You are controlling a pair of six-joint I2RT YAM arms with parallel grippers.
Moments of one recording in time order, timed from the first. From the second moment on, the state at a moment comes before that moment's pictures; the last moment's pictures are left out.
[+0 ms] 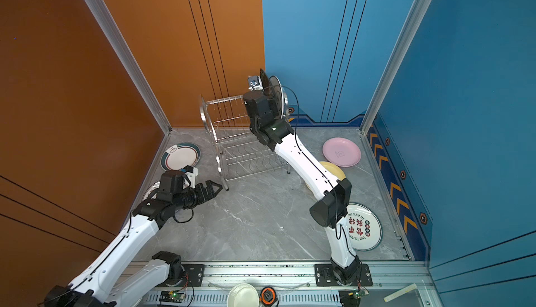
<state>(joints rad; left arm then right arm) -0.21 0.92 0.67 -0.51 0.34 -0.64 0.71 2.06 2.33 -0.48 0.75 -0.08</state>
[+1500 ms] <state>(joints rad) -0.16 0.84 0.67 -0.57 0.34 -0.63 0.78 1.82 2.15 -0.51 0.70 -0.01</state>
